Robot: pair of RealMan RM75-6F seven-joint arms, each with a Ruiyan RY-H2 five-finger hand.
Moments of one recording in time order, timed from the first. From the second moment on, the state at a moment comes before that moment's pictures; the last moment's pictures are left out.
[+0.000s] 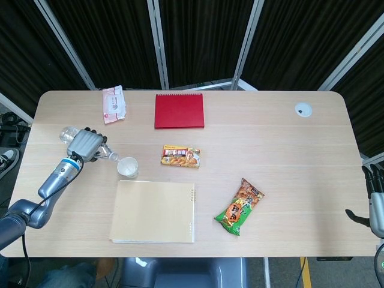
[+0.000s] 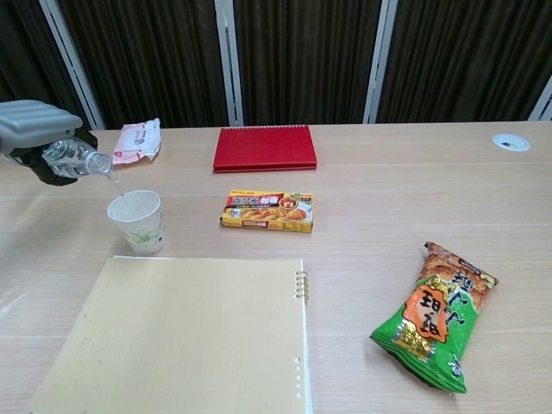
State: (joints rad) left arm -0.77 -1.50 -0.06 -0.91 1.37 0.77 0.08; right arm 0.07 -1.07 0.13 -1.63 -1.30 1.45 -0.15
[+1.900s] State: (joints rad) left arm -0.68 -1.78 -0.22 -0.64 1.34 0.87 -1.21; right arm 0.08 -1.09 0.13 -1.61 -1.28 1.42 -0.19
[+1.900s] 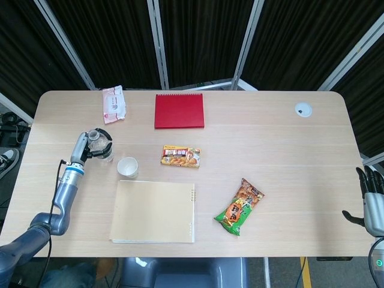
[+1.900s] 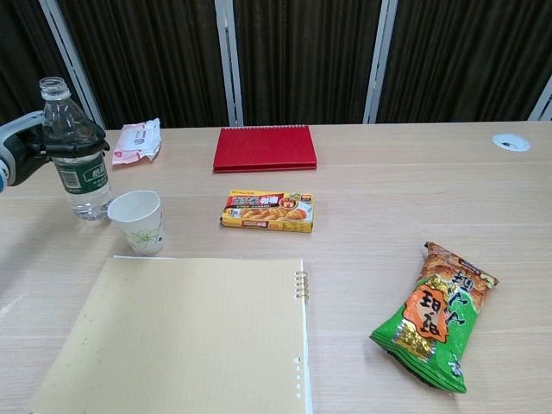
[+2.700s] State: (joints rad) left arm -0.66 -1.80 -0.18 -0.59 1.39 0.91 -1.32; right arm 0.09 -1.10 0.12 -1.61 -1.28 1.42 -0.20
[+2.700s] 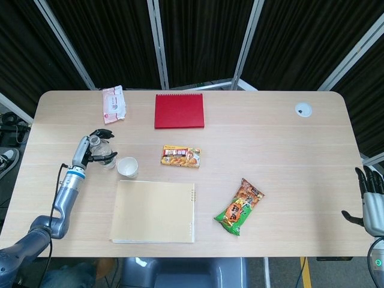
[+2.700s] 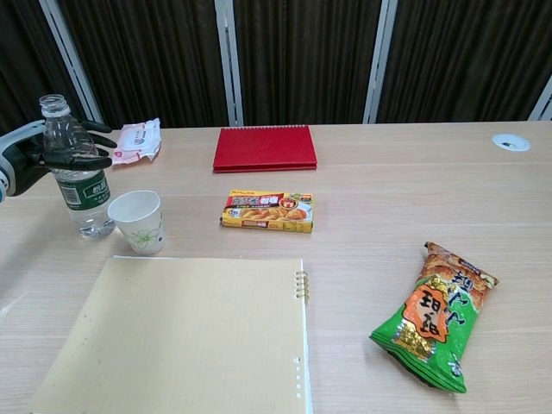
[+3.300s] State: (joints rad) left arm -0.59 -1.58 -0.11 -0.83 1.44 0.97 -1.20; right arm 0.07 -1.07 0.12 -1.63 -1.33 1.45 -0.16
